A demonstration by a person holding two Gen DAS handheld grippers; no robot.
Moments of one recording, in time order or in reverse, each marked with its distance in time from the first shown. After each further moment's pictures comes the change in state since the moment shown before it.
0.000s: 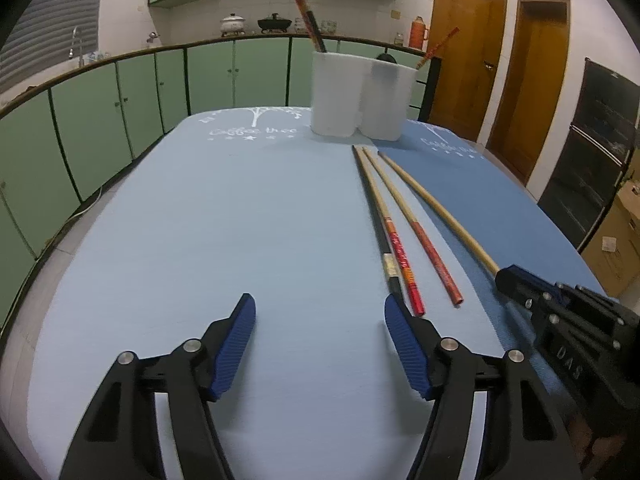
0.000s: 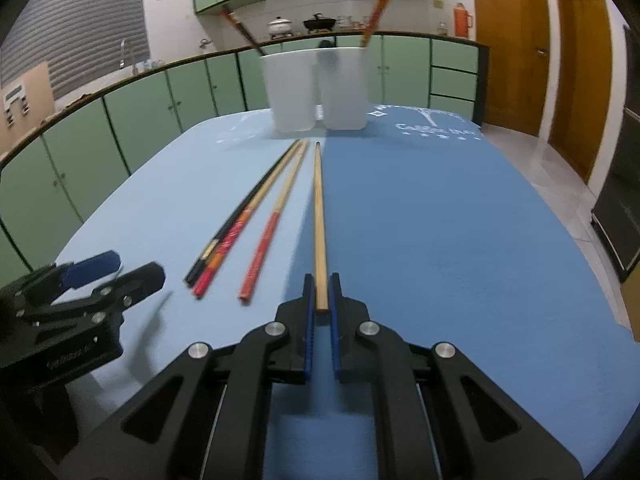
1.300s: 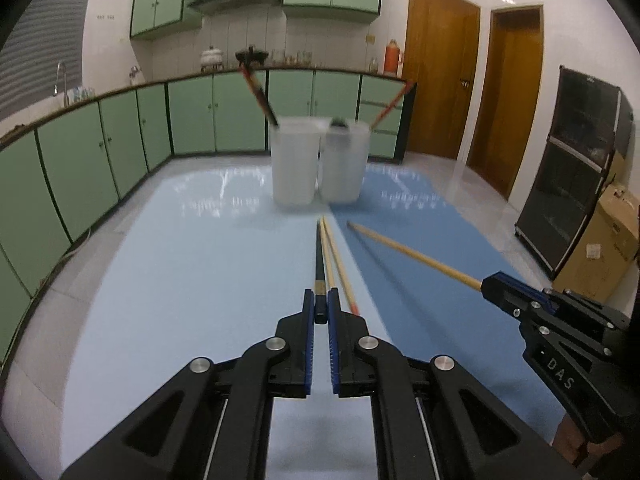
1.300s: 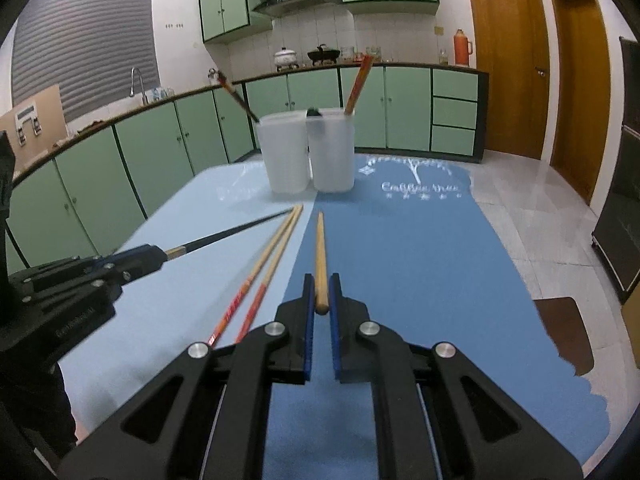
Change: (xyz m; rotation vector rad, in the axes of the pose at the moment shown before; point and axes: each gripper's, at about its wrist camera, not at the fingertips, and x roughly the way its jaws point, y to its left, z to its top) left arm -0.046 -0.037 0.061 0.058 -0.124 -0.039; right arm -0.048 -0.027 0.046 -0.008 -0.110 0.045
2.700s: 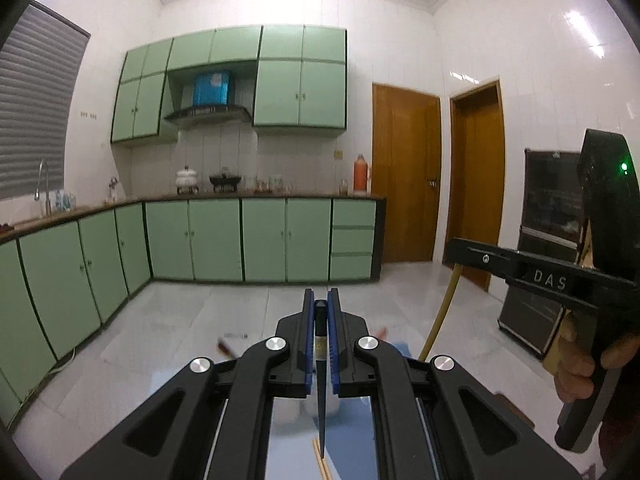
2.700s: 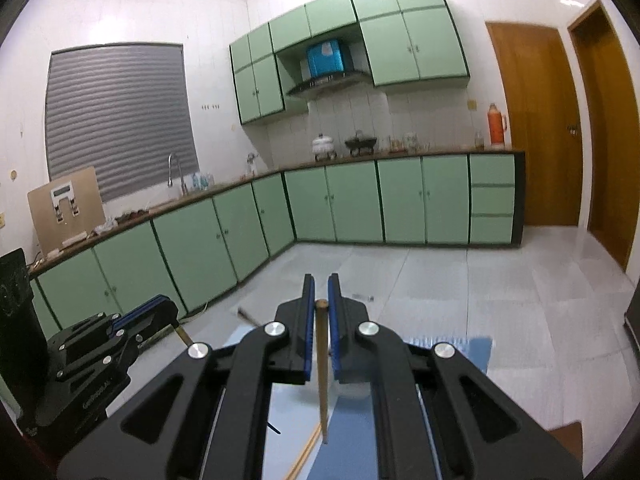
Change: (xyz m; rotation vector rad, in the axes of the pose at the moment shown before) left arm -0.048 -0.016 0.202 0.080 -0.413 -0.078; right arm -0.041 -0.030 0.264 -0.014 -0.277 0.171
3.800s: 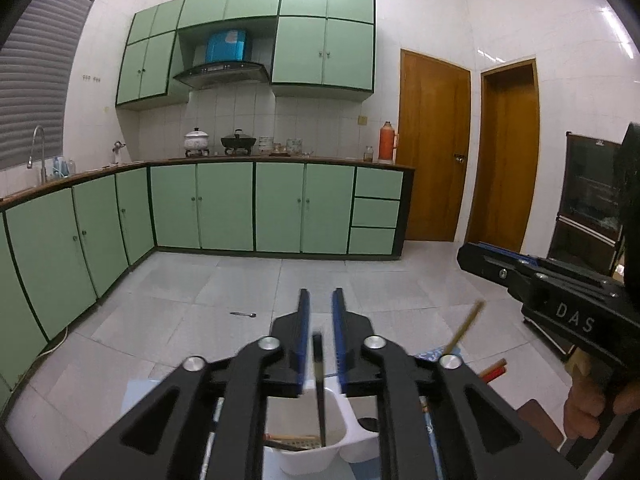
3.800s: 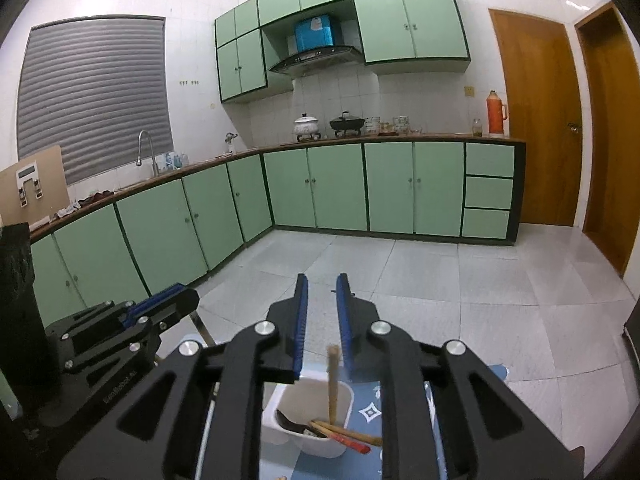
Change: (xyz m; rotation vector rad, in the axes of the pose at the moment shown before) left arm 0.170 0.054 -0.028 -0.051 0.125 0.046; right arm 0.172 -0.036 -0.017 -0.029 0.069 -0.071
